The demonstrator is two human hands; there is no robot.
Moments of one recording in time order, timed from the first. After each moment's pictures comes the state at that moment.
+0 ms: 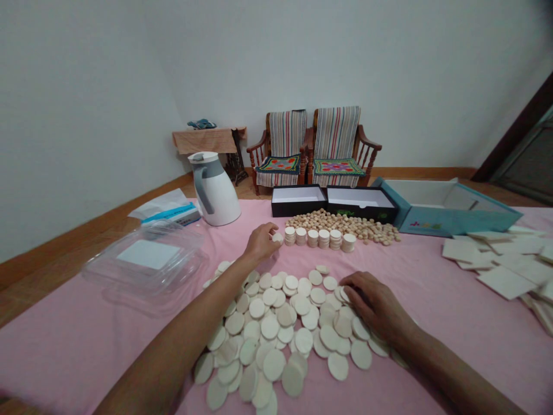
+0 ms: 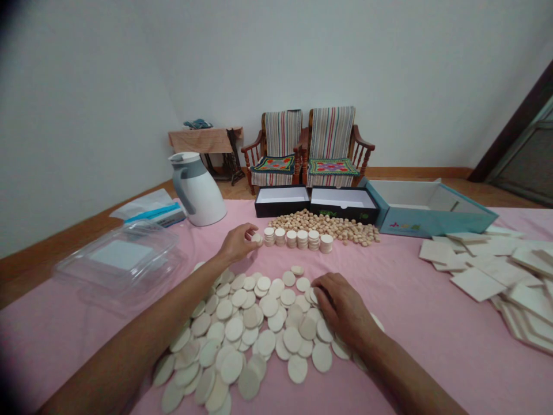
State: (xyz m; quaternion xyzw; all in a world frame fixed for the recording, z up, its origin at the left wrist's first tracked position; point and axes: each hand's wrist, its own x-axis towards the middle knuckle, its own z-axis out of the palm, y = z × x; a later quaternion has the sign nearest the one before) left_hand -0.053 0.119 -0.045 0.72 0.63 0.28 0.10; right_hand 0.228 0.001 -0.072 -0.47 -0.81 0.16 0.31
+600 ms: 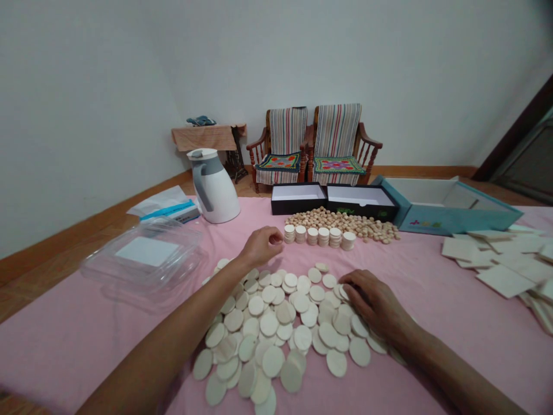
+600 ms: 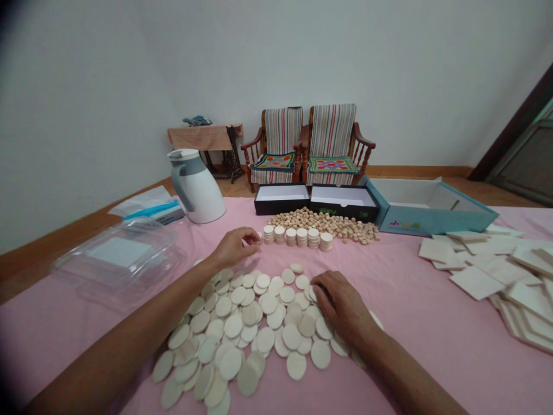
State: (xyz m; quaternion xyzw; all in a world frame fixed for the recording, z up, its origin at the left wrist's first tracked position) left_hand -0.053 0.090 -0.030 0.78 0.55 0.25 0.16; right_hand 0.228 -0.001 -0.069 -0.47 -0.81 0.17 0.30
